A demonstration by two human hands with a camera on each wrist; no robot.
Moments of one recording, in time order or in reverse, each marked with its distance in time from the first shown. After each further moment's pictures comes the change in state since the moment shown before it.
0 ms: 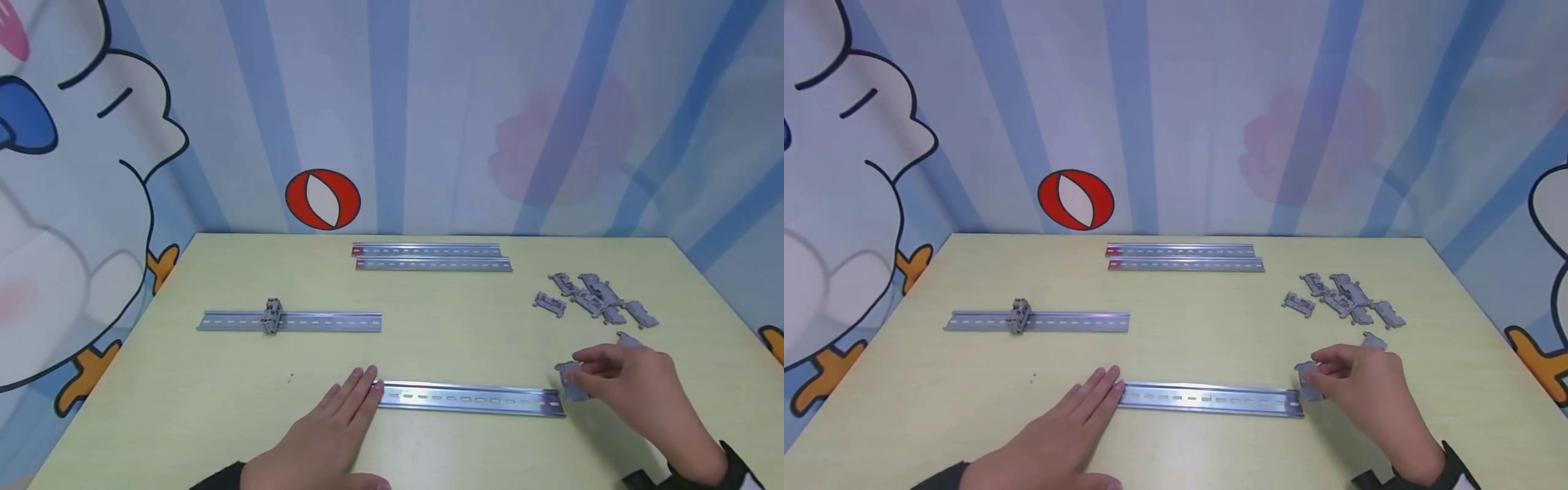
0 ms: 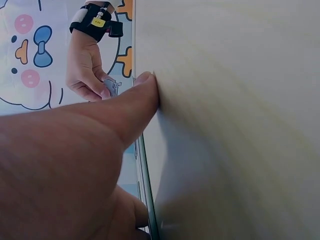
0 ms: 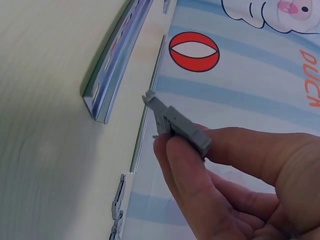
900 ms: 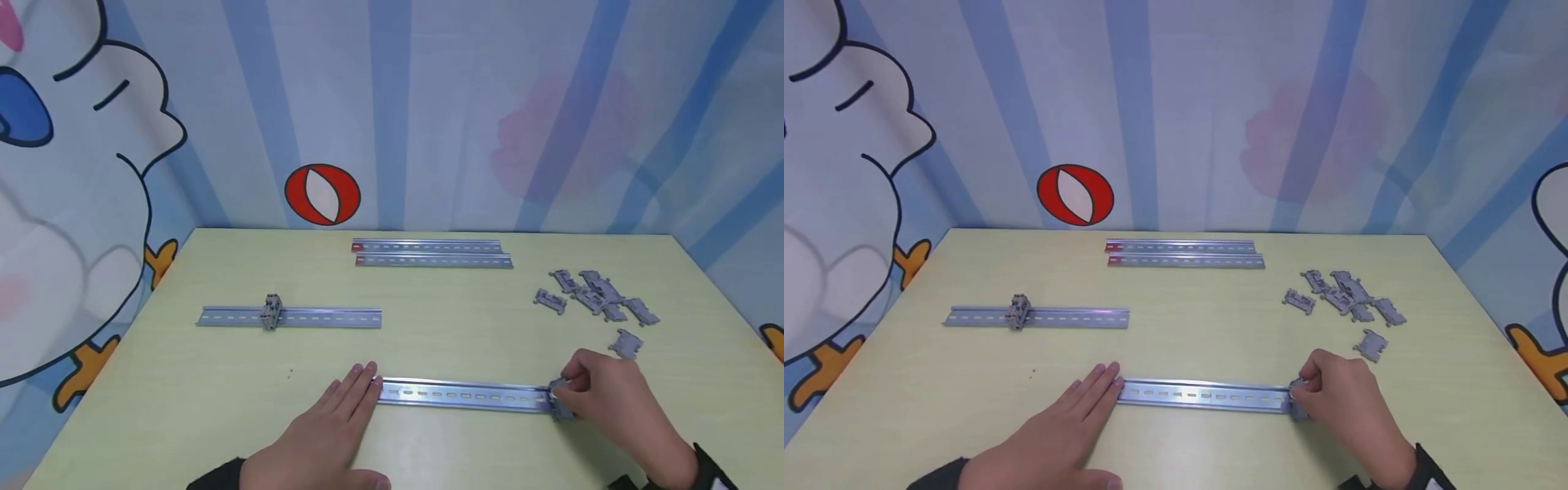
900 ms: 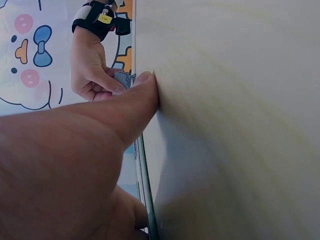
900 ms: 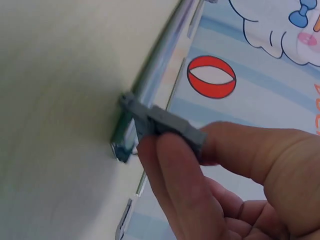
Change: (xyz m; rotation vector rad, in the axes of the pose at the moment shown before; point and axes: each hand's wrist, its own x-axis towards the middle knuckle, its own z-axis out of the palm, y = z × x) left_hand 0.002 -0.001 0.002 -0.063 -0.044 -0.026; right_hand 0.002 -0.017 0.021 -0.063 -0.122 0.063
